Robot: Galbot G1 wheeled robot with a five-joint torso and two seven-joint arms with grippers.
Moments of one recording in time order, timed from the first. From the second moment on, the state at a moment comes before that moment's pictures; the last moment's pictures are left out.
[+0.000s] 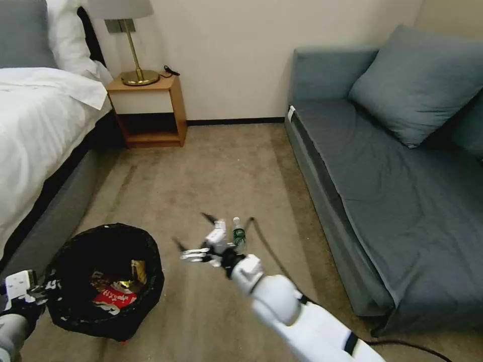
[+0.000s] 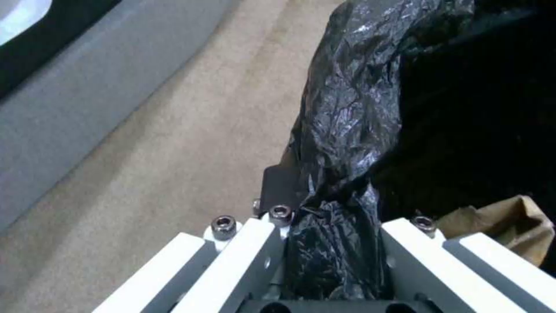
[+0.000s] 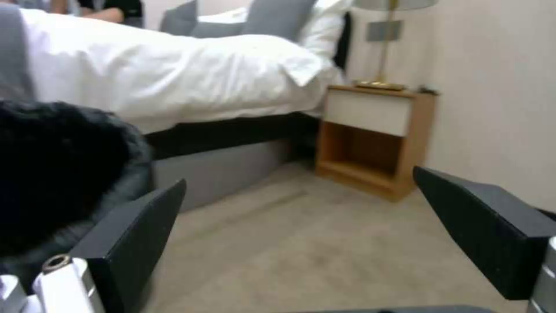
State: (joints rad) left arm 1.71 -1.31 -1.23 -2.15 -0.69 0.74 -0.01; right arm -1.08 1.23 -0.14 1.78 0.12 0.12 -0.08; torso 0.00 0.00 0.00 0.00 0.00
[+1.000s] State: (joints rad) left arm 1.70 -1.29 -1.24 -2.13 -0.70 0.74 -0.01; right arm -1.26 1.23 -0.03 1.72 0.09 0.22 -0.18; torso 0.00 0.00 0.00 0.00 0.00
